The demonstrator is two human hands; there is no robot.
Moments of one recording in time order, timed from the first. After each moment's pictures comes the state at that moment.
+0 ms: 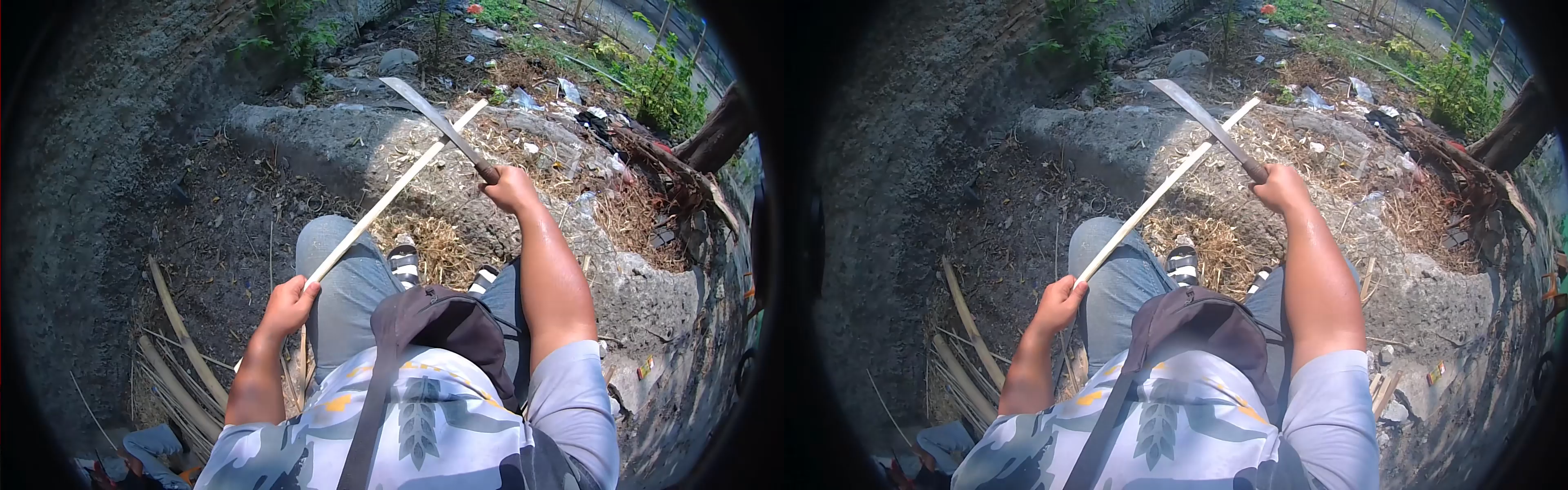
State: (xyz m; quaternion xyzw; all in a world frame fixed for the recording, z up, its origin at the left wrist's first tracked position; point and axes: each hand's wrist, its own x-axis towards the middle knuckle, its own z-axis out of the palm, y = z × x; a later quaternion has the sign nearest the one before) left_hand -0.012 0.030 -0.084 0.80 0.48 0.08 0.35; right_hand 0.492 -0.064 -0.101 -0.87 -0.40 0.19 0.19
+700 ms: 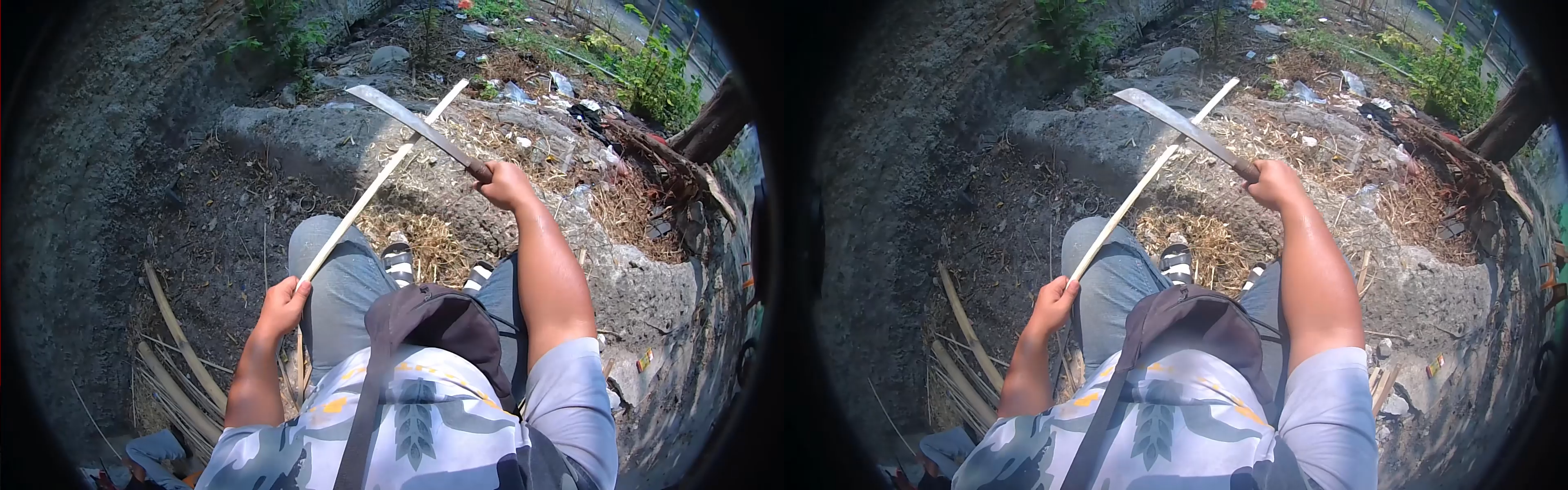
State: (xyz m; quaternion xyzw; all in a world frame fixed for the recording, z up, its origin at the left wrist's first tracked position) left_hand -0.008 0.030 -0.085 0.79 0.48 0.10 0.38; right_hand 0.488 -0.073 -0.084 -0.85 -0.45 0.20 0.19
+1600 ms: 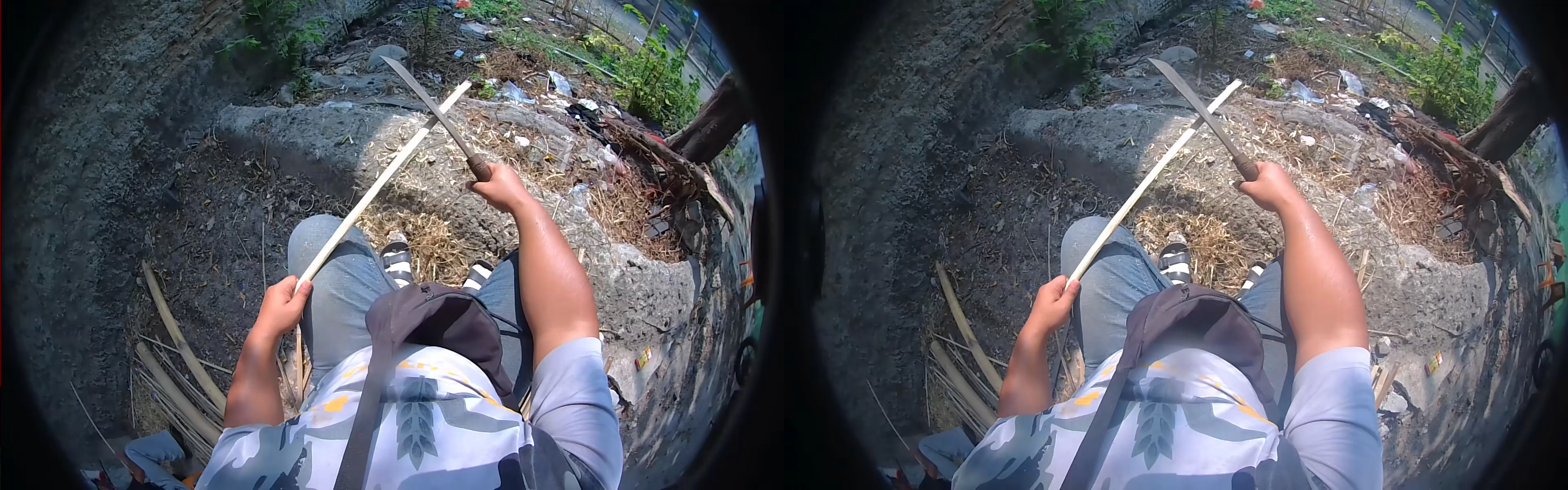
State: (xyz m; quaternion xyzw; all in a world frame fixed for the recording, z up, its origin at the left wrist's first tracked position) left_hand -0.006 0.031 -0.081 0.79 0.49 0.08 0.36; right_hand 0.496 -0.066 -0.109 -0.83 -0.39 0.30 0.28
